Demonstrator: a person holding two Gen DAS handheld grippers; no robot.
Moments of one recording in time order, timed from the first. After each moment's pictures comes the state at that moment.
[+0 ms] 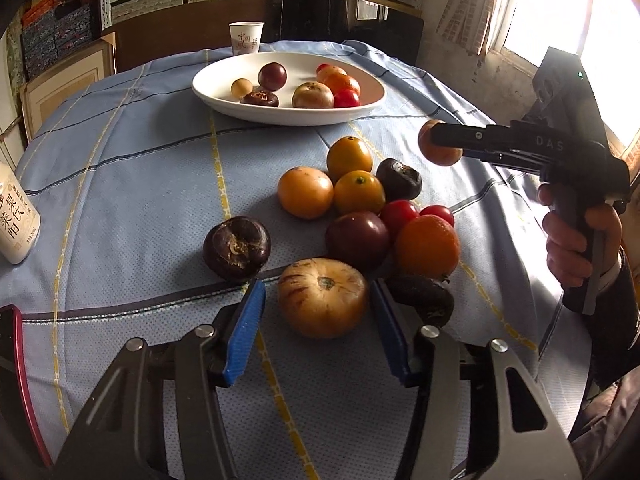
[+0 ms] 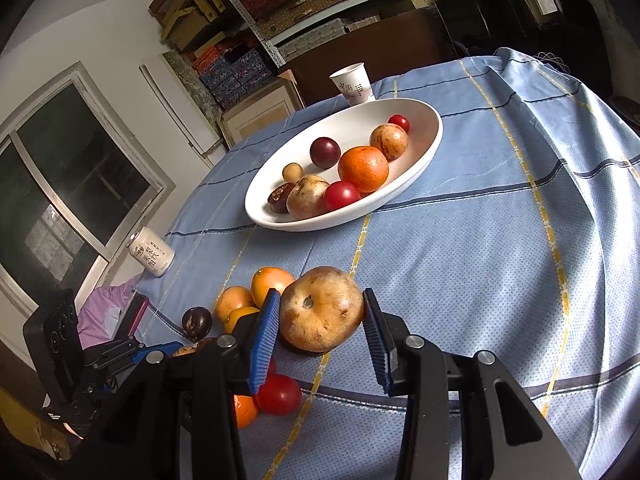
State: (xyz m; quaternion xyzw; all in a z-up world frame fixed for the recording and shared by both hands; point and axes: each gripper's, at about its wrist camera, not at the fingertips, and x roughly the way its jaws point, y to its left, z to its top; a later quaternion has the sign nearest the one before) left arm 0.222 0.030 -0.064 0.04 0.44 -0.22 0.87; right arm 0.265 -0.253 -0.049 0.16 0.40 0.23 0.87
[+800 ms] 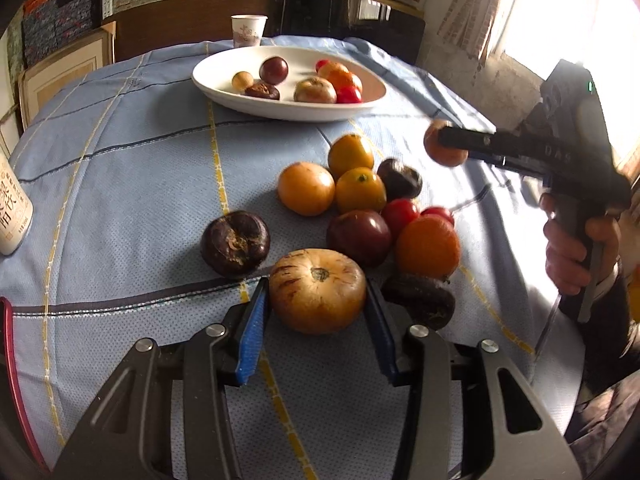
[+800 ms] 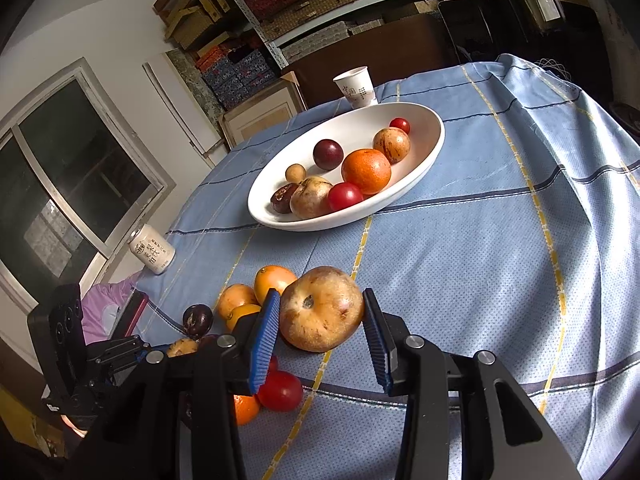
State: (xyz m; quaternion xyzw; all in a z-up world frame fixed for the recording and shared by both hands) left arm 0.227 0.038 -0.064 0.01 0.45 -0.23 0.86; right arm 0.261 -0.252 -0.045 0.15 0.39 0.23 0.88
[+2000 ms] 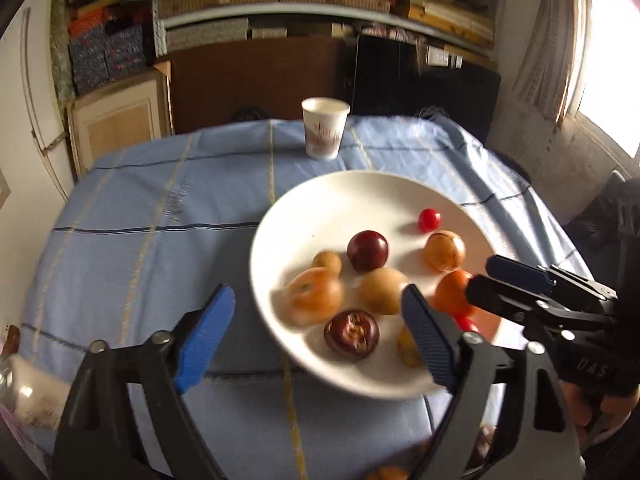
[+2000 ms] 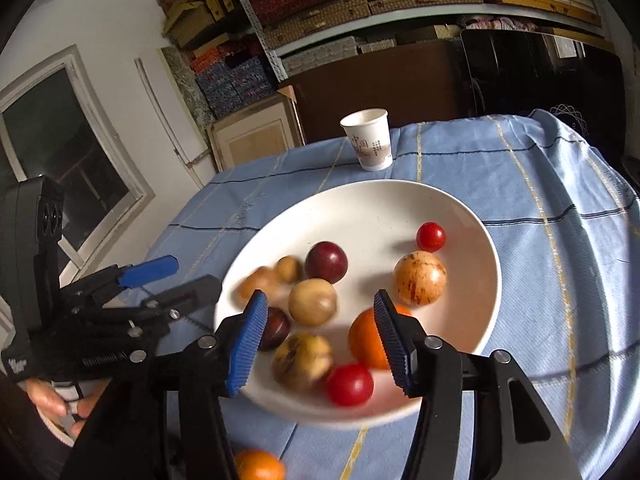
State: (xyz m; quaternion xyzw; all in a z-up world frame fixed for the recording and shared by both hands) left arm 0.413 0.018 0.011 0.01 0.39 -0.10 0.92; right arm 0.384 -0.208 -0.010 0.10 0.36 0.21 0.90
